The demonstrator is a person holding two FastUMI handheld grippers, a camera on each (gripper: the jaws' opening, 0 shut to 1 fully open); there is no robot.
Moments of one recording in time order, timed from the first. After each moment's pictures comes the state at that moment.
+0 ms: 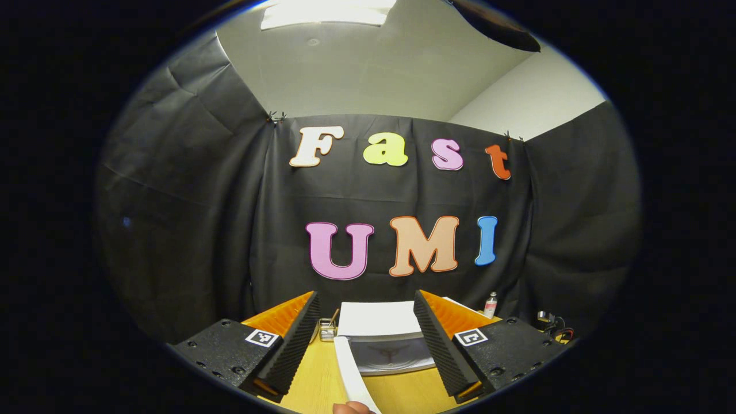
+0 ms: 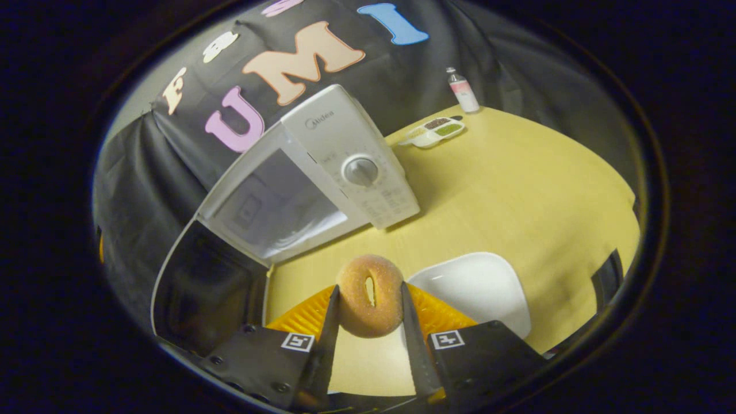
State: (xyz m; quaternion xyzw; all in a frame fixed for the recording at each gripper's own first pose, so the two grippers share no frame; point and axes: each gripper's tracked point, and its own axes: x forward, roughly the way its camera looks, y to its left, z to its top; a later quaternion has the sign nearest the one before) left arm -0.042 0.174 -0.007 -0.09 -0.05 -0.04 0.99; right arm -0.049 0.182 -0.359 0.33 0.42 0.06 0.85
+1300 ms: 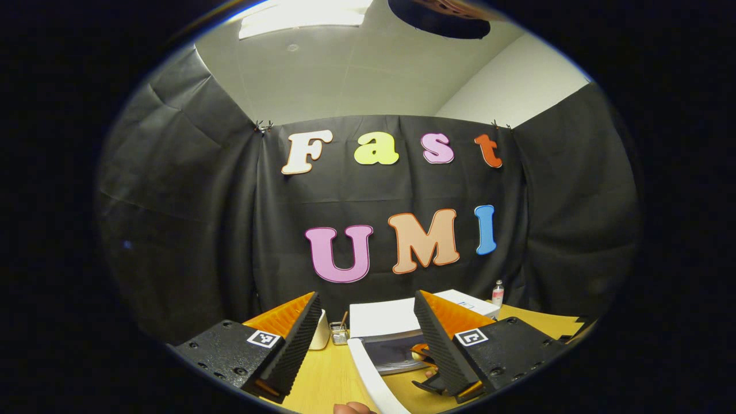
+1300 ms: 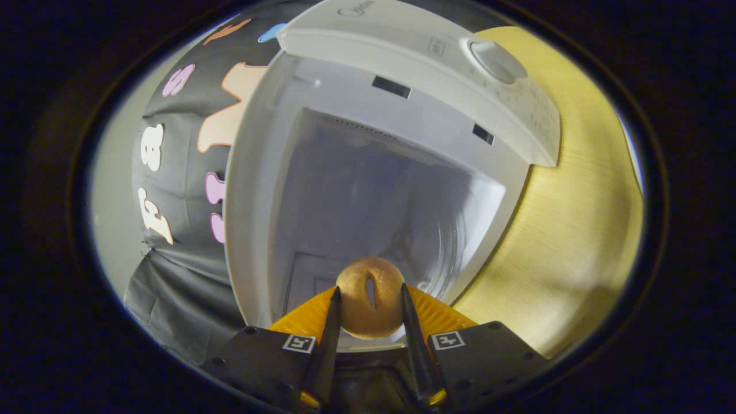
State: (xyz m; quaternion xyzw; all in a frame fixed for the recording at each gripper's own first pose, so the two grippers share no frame) left arm -0.040 0.186 -0.006 -0.04 -0.05 -0.06 1.00; right arm 0.116 0.375 -0.371 0.61 0.31 -0.04 0.73
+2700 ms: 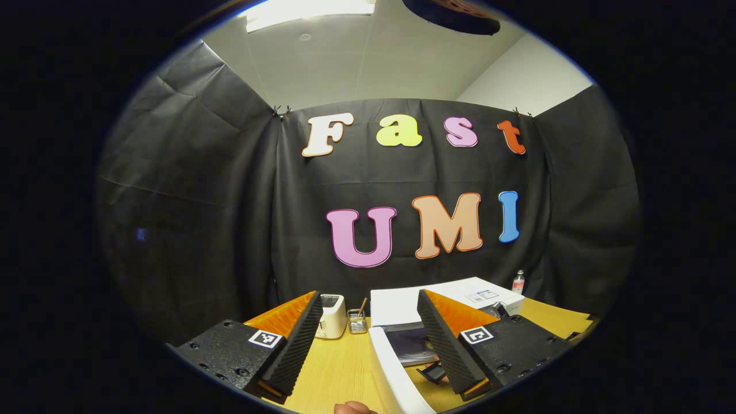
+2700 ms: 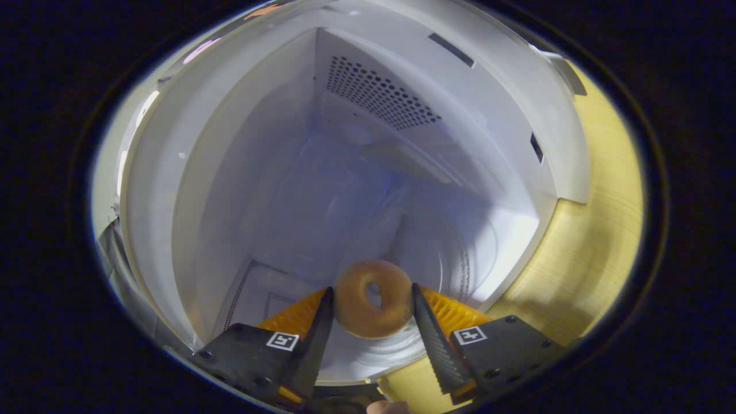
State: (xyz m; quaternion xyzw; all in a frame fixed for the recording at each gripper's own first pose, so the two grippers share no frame) left arm -0.024 0.214 -0.044 -0.05 0.00 0.00 1.00; right arm 0.162 0.370 -0.408 0.51 0.30 -0.10 0.80
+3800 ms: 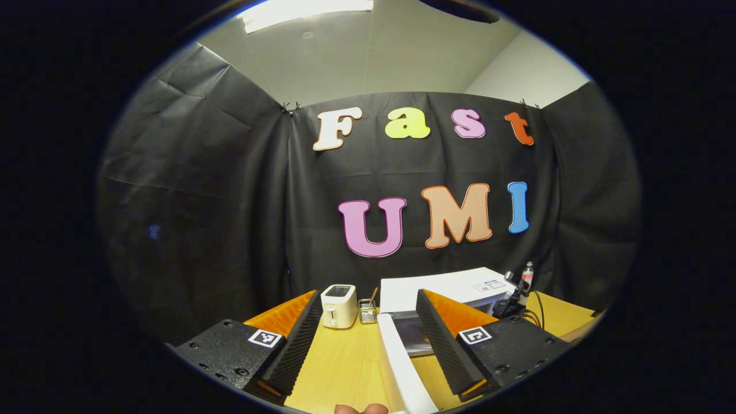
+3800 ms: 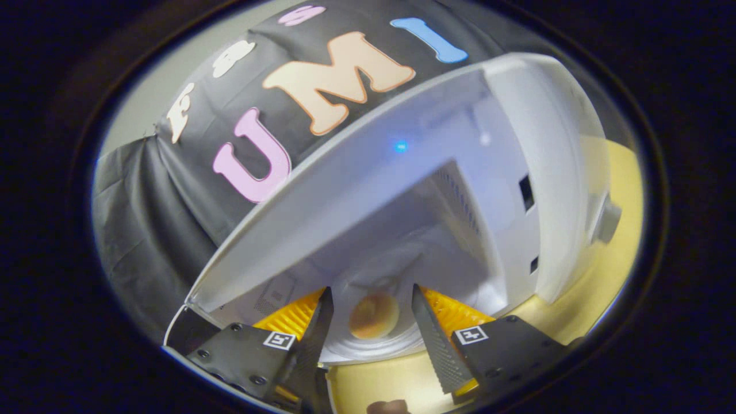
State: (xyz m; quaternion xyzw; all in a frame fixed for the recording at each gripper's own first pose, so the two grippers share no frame) left arm -0.057 0.219 -0.063 -0.04 0.02 0.04 1.00; right arm 0.150 0.327 -0.350 0.33 0.26 0.04 0.91
